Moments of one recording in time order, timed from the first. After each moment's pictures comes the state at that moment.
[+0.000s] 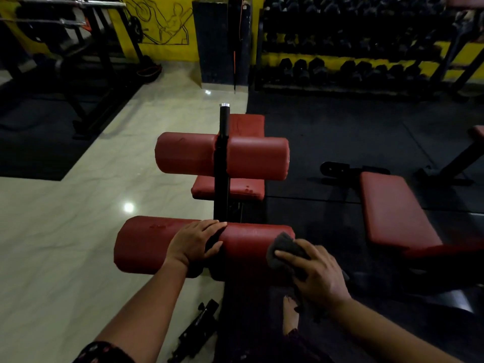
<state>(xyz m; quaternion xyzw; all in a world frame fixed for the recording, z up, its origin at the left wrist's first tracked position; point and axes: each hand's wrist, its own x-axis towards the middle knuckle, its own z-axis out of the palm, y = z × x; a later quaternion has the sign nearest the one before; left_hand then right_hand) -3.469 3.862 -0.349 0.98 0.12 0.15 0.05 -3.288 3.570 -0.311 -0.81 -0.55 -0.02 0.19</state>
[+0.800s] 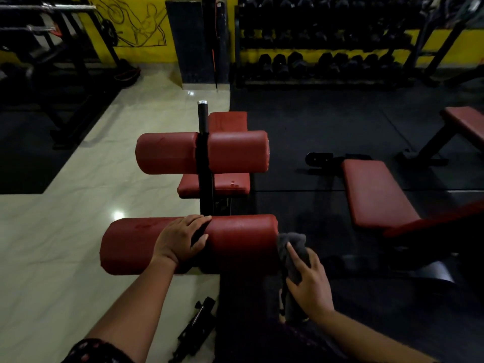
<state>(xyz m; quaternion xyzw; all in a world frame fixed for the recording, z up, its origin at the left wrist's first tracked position) -3.468 3.855 -0.341 0.98 0.15 0.13 0.08 -3.323 3.527 -0.369 -0.88 -0.36 0.02 0.31</state>
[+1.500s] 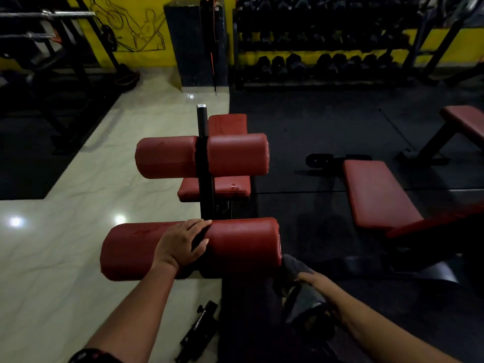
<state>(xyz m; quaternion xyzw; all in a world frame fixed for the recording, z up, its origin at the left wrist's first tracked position) -3.468 3.856 -0.341 0.98 0.15 0.12 0.08 -3.293 3.536 -0.336 -0.74 0.02 0.48 0.47</state>
